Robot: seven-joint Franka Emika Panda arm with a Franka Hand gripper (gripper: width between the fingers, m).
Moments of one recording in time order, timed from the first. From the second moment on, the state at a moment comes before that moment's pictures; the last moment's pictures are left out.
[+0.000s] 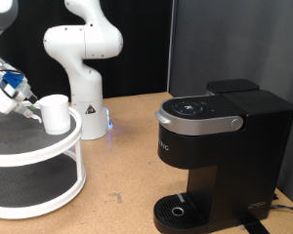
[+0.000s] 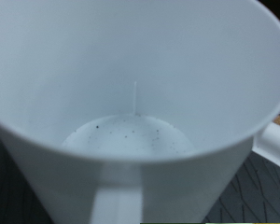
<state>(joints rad) -0.13 -0.36 -0.79 -2.62 0.35 1.88 -1.67</state>
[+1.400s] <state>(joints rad) -0.13 -0.35 -0.81 -2.63 0.39 1.87 -1.73</state>
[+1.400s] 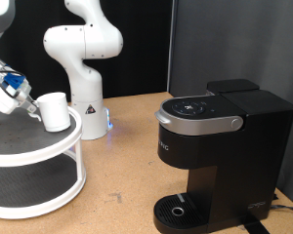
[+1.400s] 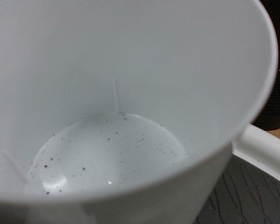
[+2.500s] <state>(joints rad) -0.13 -0.44 -0.69 -2.56 0.45 1.75 -1.41</state>
